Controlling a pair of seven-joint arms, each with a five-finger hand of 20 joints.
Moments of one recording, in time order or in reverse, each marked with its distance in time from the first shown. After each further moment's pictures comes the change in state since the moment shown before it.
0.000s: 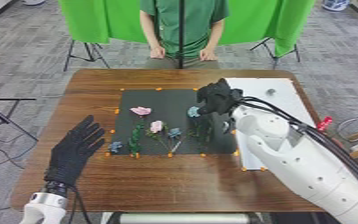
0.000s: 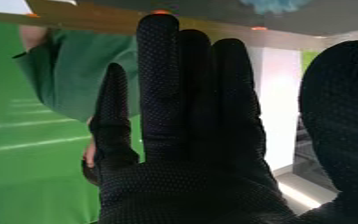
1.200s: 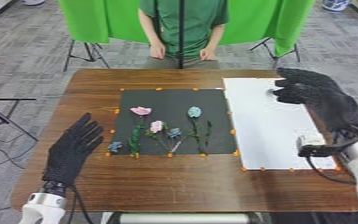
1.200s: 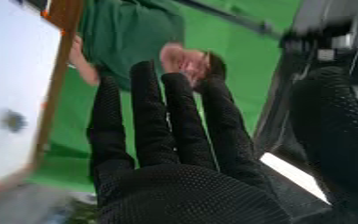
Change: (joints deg) left arm 0.0 -1.5 -0.9 -0.6 0.4 -1.2 0.6; right arm -53.4 -8.2 64.5 -38.4 69.0 -6.0 4.7
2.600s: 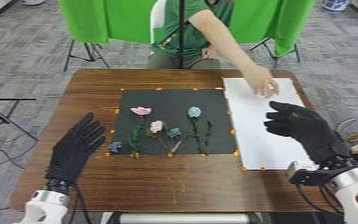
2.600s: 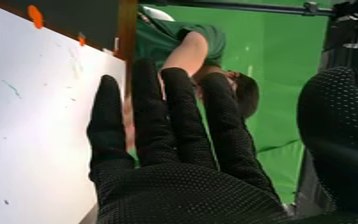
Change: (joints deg) left arm -0.6 2.5 1.8 0.6 -1.1 2.5 0.3; right arm -8.3 -4.8 -1.4 1.4 3.9 0.2 -0.5
